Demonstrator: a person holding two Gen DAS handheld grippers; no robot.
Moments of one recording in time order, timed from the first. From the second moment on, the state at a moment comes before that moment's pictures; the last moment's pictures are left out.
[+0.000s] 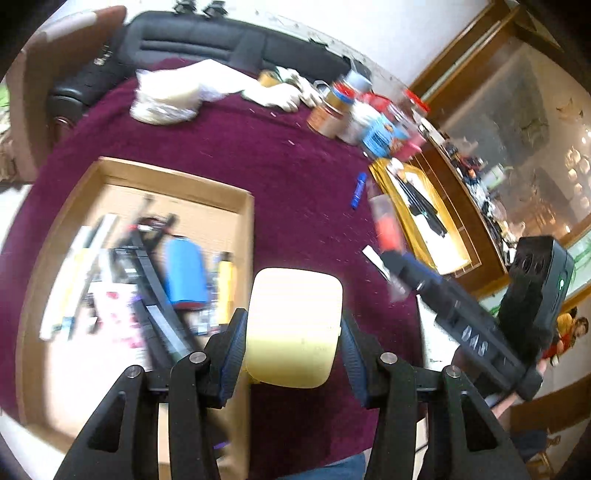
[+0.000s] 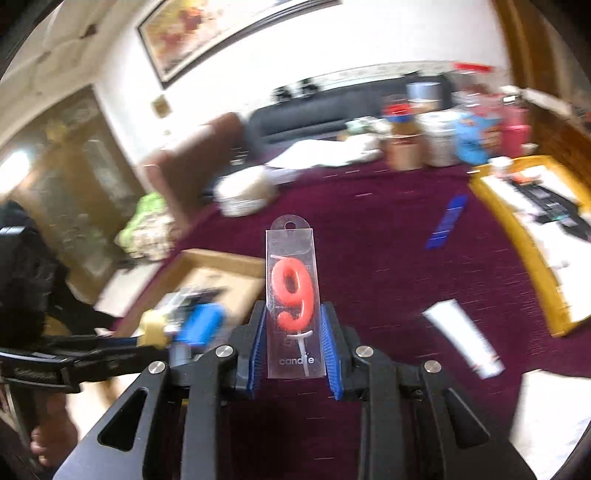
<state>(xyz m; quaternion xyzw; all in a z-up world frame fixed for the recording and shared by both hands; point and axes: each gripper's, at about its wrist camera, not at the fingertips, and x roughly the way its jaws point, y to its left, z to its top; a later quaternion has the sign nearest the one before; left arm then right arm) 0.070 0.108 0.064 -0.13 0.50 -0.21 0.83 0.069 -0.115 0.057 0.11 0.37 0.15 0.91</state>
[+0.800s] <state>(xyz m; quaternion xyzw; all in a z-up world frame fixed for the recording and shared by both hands) 0.095 0.245 0.043 -0.17 0.49 -0.10 0.85 0.101 0.021 0.014 0.10 0.45 0.23 0.86</state>
